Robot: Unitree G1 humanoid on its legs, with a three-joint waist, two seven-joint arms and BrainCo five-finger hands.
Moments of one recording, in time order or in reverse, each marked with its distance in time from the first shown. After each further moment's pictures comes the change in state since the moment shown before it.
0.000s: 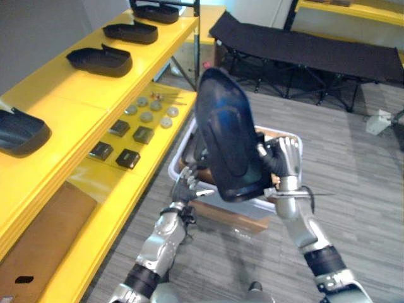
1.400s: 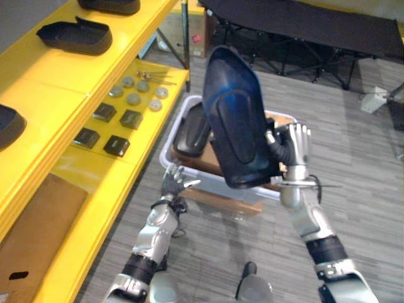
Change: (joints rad) left arm -0.020 0.007 0.139 0.064 -0.213 0.007 -0.114; right arm -0.050 -0.010 -0.084 0.050 -0.061 0.001 -0.043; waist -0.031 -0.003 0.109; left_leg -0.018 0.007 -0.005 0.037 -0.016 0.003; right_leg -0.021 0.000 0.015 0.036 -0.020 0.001
